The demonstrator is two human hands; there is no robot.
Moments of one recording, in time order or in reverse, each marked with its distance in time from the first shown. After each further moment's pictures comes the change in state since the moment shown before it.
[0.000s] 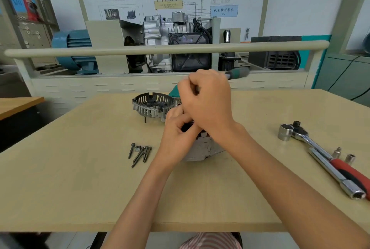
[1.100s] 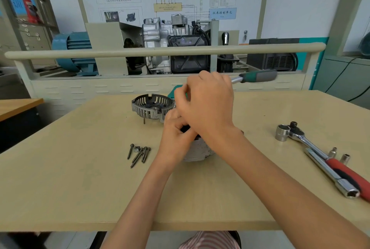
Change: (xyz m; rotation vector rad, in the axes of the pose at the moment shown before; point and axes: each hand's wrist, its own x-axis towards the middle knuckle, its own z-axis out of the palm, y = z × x) left_hand -0.001 -0.001 0.001 0.017 0.036 0.046; right_hand -0.008 -0.001 0.000 -0.414 0.039 -0.015
